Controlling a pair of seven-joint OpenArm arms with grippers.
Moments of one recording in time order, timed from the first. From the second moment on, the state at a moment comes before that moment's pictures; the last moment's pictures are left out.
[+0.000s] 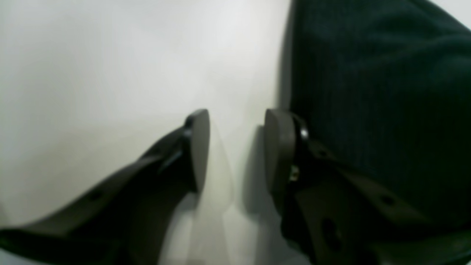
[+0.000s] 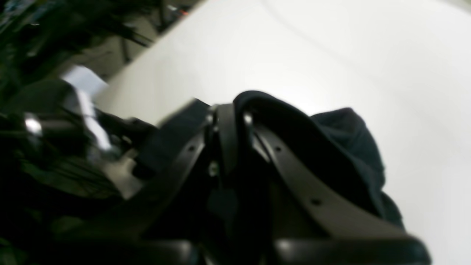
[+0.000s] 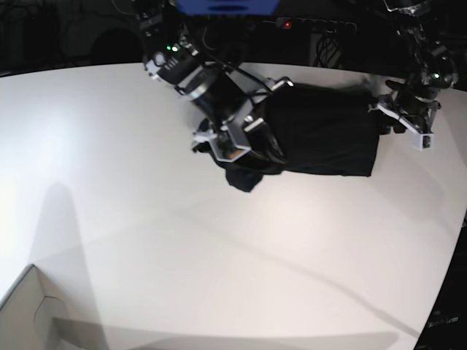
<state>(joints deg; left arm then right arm) 14.9 -12.1 -29.8 85.6 -20.0 -27.2 38.2 -19.2 -7.8 -20.6 111.1 3.6 21.7 -22.9</state>
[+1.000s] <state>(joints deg) 17.7 -11.8 -29.9 86.2 -20.7 -27.4 36.5 9.8 -8.0 -49.0 81.8 -1.8 21.7 -21.3</state>
